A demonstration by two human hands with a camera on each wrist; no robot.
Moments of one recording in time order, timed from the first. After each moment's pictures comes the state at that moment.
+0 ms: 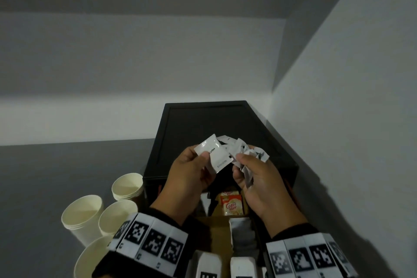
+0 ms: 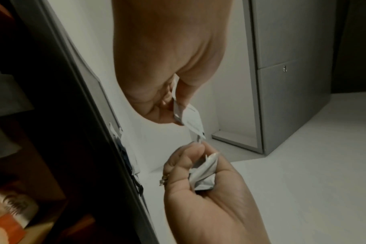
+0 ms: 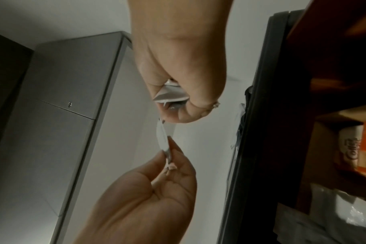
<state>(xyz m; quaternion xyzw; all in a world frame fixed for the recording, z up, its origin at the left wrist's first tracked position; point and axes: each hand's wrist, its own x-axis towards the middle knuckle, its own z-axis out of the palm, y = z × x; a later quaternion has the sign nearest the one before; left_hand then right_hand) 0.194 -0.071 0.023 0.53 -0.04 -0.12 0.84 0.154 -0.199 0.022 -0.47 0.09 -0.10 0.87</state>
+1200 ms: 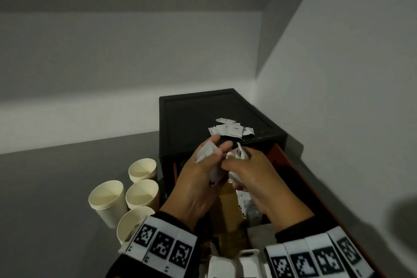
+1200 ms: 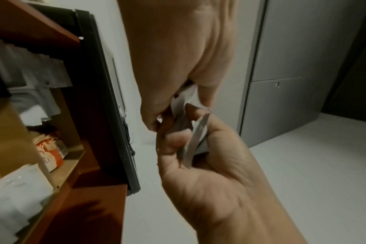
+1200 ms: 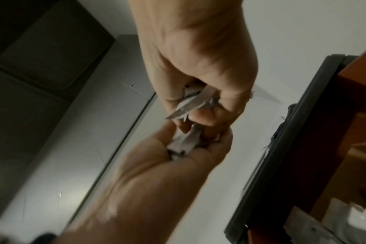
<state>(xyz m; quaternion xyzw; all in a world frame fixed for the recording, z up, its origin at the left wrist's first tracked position) 0.128 -0.023 0.019 0.39 -0.13 -0.27 0.87 0.077 -0.125 0.035 -0.71 0.13 -0.09 0.69</state>
